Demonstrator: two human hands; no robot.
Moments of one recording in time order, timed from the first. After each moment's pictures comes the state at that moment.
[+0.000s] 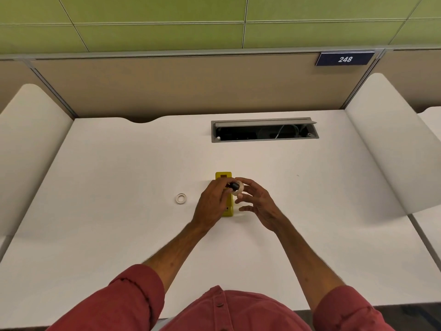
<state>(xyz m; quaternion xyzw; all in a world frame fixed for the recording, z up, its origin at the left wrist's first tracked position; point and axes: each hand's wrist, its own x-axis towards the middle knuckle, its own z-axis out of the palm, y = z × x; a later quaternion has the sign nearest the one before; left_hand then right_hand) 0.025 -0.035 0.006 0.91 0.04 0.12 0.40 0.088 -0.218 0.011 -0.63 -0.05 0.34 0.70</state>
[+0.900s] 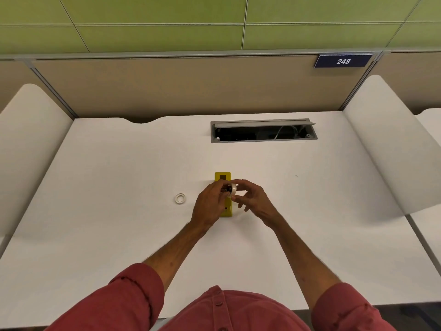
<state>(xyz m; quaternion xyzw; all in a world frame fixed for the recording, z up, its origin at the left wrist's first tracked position) 0.023 -0.033 0.004 0.91 0.08 0.07 0.40 0.093 -0.210 0.011 -0.76 -0.13 0.27 0.58</state>
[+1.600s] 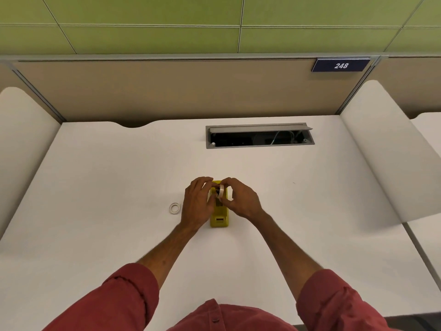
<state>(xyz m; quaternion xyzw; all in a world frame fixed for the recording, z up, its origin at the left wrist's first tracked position) 0.054 -0.001 -0.006 0.95 0.10 0.07 0.30 0.127 -0.165 0.013 -0.92 -0.24 0.13 0.27</state>
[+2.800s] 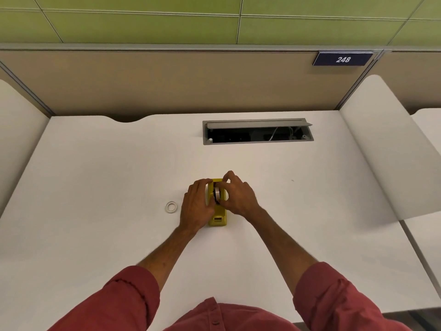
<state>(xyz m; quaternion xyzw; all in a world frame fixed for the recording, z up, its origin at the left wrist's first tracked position) 0.052 -0.007 -0.019 0.91 0.15 0.03 0.39 0.136 -0.155 0.011 -0.94 -0.30 0.12 0.14</state>
